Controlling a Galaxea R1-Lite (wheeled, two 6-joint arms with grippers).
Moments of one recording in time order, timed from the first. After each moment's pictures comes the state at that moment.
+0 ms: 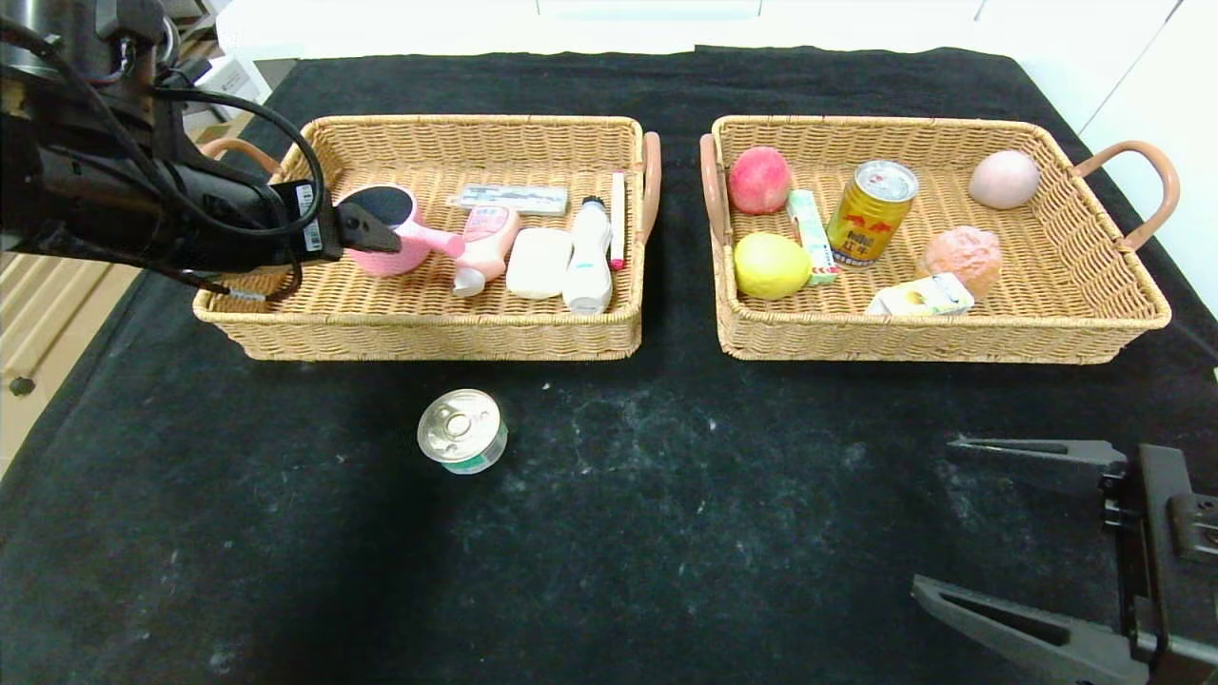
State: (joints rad) left arm -0.14 1.66 -1.62 0.39 0.05 -0.18; right arm 0.49 1.16 -0.54 -0.41 0.44 -0.20
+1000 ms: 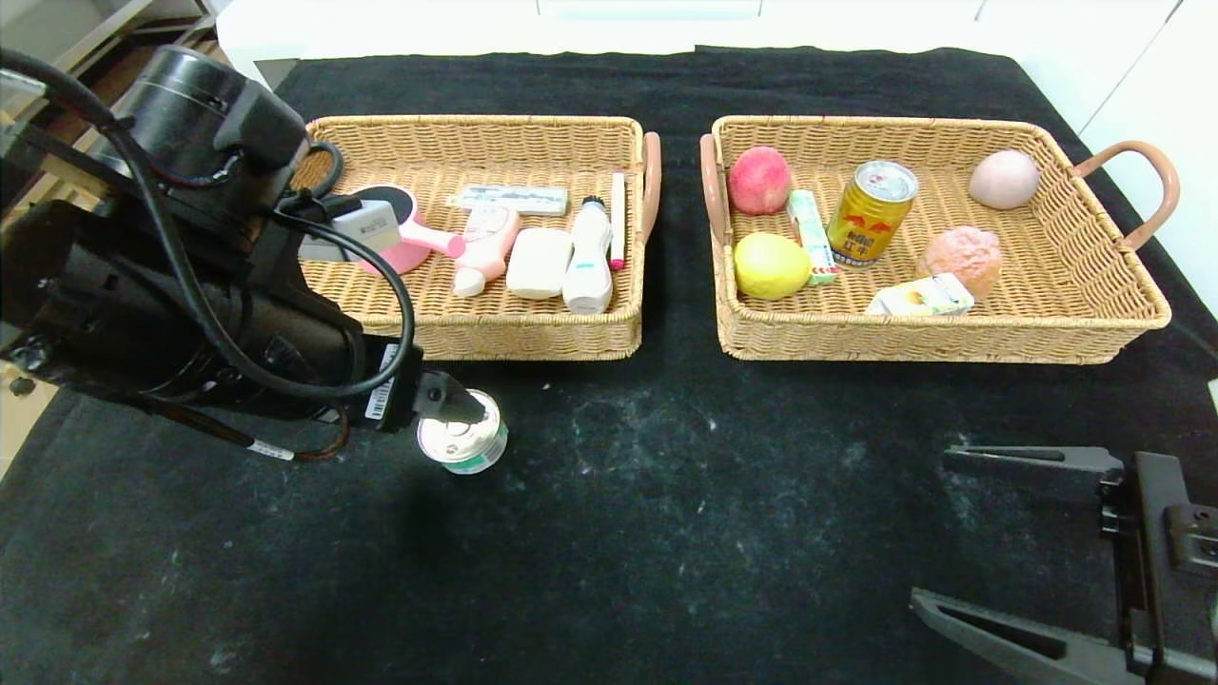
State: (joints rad) left arm -0.43 1.60 -1.51 0.72 0.11 -0.16; right arm 0.50 1.16 -0.53 -0.41 0.43 -0.22
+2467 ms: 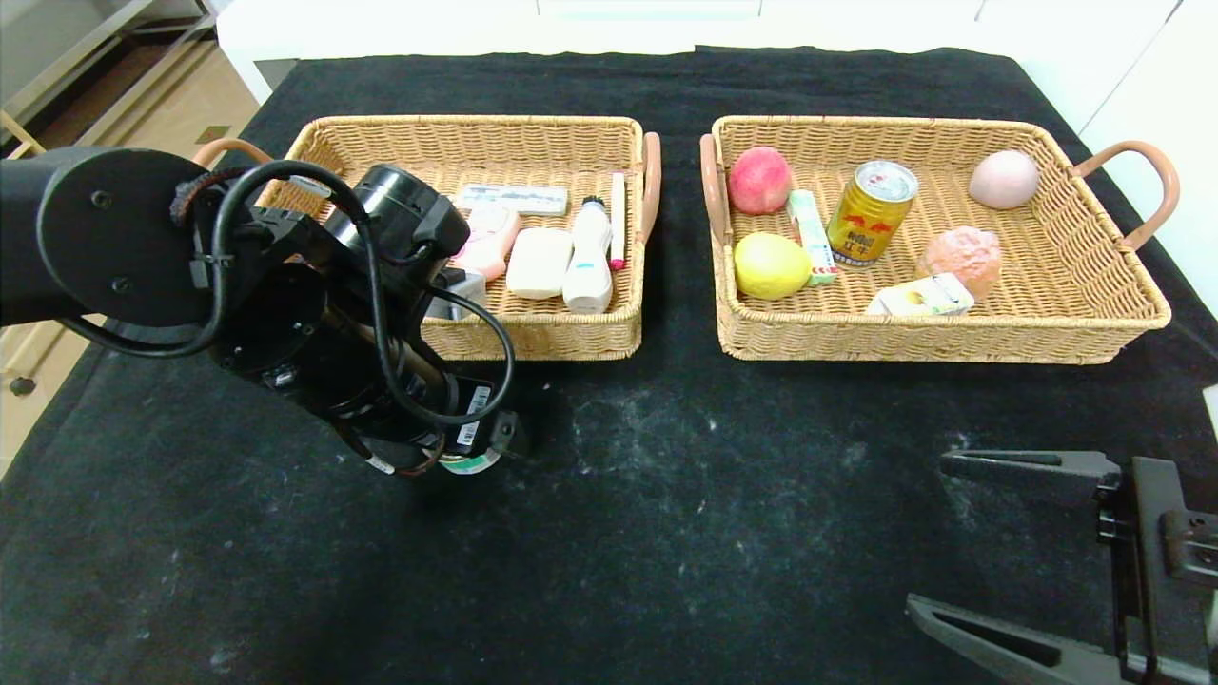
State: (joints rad) left arm -0.46 1.79 -1.57 0.74 0.19 -0.19; right arm 0.52 1.16 -0.52 -0.41 0.41 -0.23
